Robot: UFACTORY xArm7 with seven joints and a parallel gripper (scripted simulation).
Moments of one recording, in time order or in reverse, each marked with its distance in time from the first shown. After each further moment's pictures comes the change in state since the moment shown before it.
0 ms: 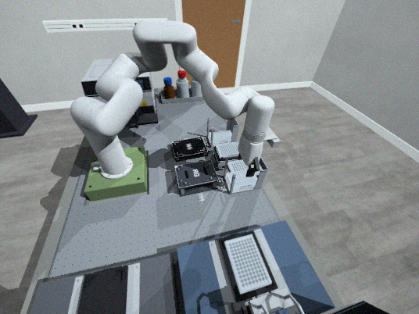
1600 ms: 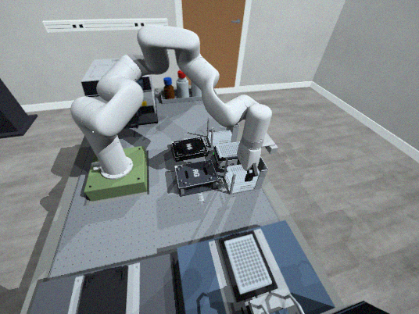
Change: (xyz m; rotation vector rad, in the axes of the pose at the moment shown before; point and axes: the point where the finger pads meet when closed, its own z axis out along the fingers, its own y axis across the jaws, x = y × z) arm 0.000 0.000 0.029 0.000 0.000 0.000
